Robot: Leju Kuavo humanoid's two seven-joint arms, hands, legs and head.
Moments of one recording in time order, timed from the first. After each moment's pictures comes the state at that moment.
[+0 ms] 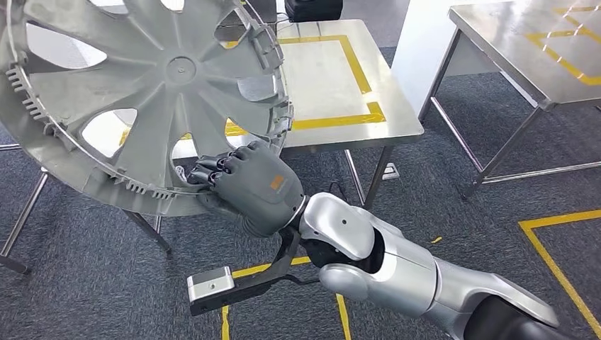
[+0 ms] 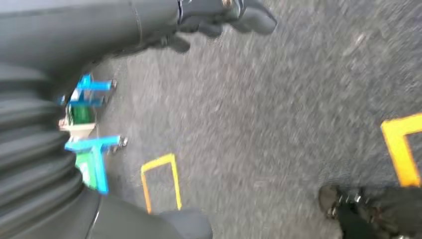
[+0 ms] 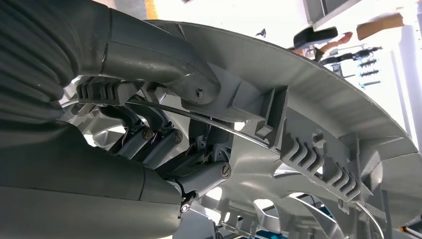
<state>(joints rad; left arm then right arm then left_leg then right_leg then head) -0.15 0.07 -0.34 -0.16 -0.06 0.17 0.17 -0.74 -0.06 0.99 -1.59 0.81 -0.08 -0.12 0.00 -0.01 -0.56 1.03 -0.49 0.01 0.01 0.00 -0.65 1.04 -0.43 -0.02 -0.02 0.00</state>
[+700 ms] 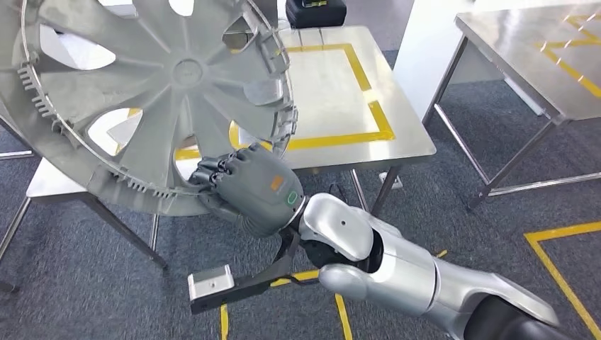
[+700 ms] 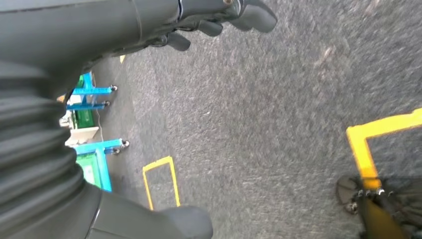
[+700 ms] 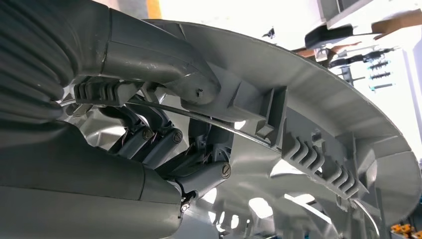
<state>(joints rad) -0.15 0.07 -0.34 -0.16 -0.07 0.16 0.17 -0.74 -0.07 1.00 -1.58 0.81 -0.09 -0.12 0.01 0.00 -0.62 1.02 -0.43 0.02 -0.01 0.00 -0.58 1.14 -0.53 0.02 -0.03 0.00</state>
